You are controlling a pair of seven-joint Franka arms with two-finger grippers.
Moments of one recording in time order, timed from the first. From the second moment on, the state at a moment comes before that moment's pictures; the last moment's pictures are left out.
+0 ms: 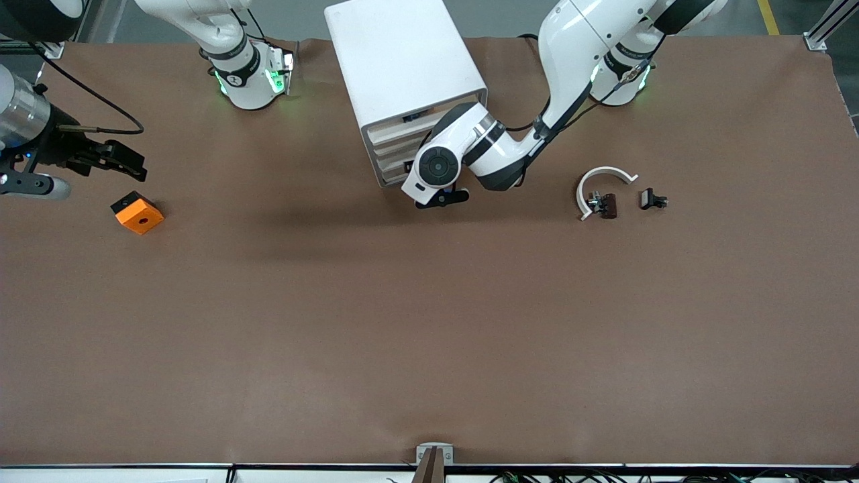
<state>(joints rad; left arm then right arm) -0.50 0.68 -0.47 -1.68 -0.20 1.98 -0.99 0.07 -0.05 -0.04 -1.69 -0.02 1.54 0.15</state>
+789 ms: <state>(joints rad) -0.12 0.60 -0.42 -1.54 0.01 1.96 -0.97 0.03 -0.05 -0.04 -1.68 -0.02 1.54 0.03</state>
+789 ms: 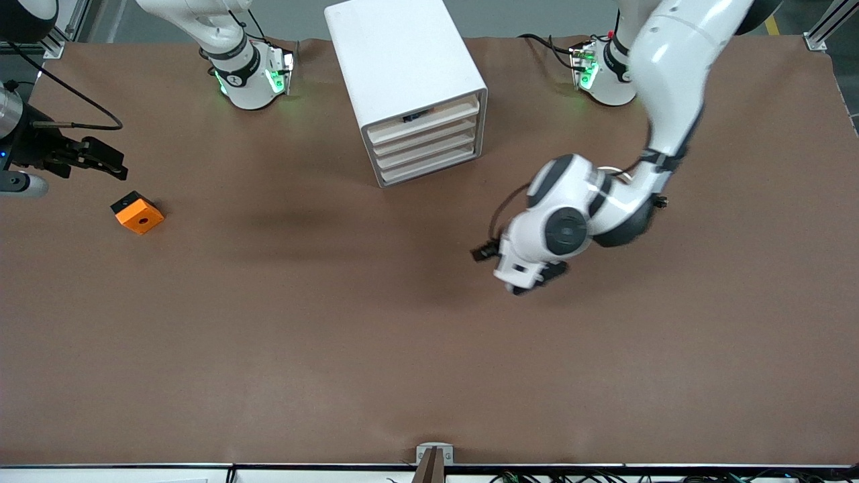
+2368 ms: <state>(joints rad) 0.16 0.07 -0.27 -1.50 0.02 1.54 -0.26 0.03 -0.05 -0.02 -1.66 -0.02 1.53 0.03</state>
